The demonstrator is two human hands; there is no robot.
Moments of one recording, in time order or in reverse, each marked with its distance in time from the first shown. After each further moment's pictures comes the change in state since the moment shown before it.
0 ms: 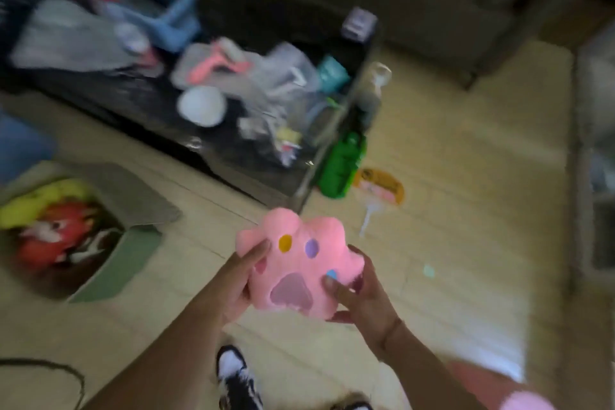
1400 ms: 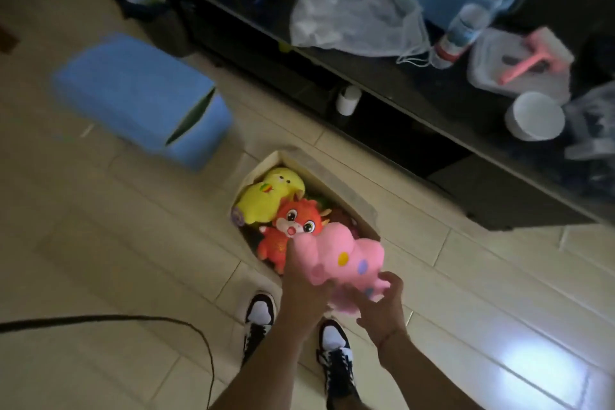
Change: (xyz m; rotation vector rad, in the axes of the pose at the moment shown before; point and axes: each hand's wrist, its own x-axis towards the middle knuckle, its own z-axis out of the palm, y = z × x) left_hand -0.033 0.203 -0.601 0.424 0.317 0.342; right_hand 0.191 0.116 0.678 -0.232 0.429 0.249
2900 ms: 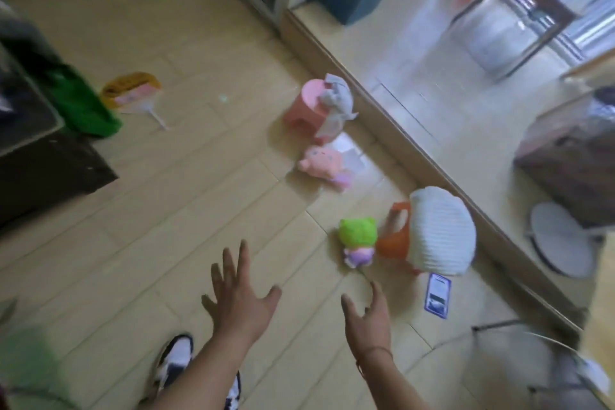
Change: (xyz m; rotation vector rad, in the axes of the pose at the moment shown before) left_hand -0.433 -0.064 0.401 1.316 -1.054 0.436; right_hand -0.265 0.420 -0.421 0.618 1.020 0.482
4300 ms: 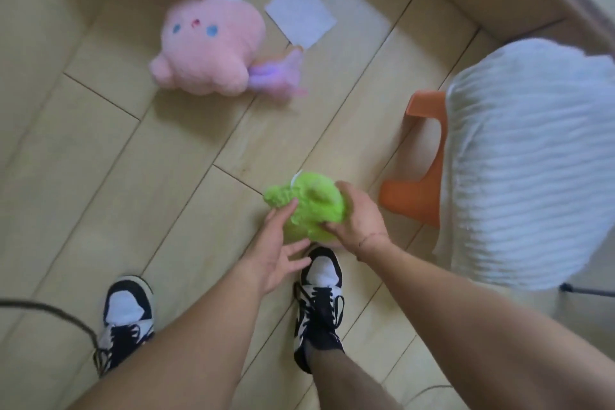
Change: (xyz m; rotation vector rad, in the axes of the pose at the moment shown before) left_hand 0.366 0.162 0.448 -0.896 -0.545 -0.734; right_hand 0.571 0.192 0.081 -0.392 -0.498 -0.109
